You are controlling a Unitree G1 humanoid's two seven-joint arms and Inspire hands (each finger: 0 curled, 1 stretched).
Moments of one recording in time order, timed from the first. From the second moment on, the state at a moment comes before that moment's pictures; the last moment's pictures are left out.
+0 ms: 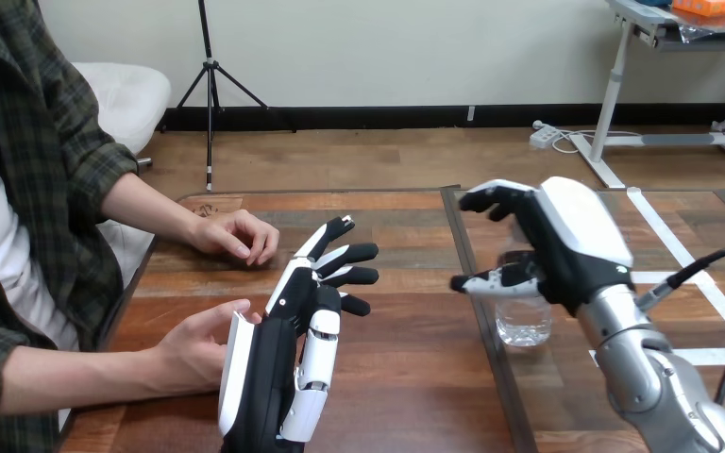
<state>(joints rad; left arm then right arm) 0.19 -0.05 -0.18 0.35 0.32 -0.98 0.23 -0.36 -0.42 0.24 0.51 -0.55 -0.27 -0.18</state>
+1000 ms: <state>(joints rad) 0.19 -0.05 -0.18 0.35 0.32 -0.98 0.23 -0.31 -0.38 0.27 0.40 -0.56 -0.26 -0.13</state>
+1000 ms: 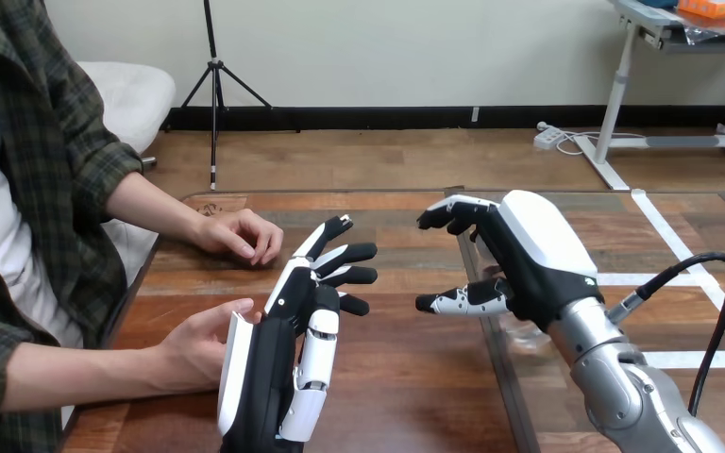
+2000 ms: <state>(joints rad) 0.19 -0.04 -0.18 0.35 0.32 -0.98 0.23 -0.23 -0.40 0.27 0.40 -0.57 -0.19 -0.10</state>
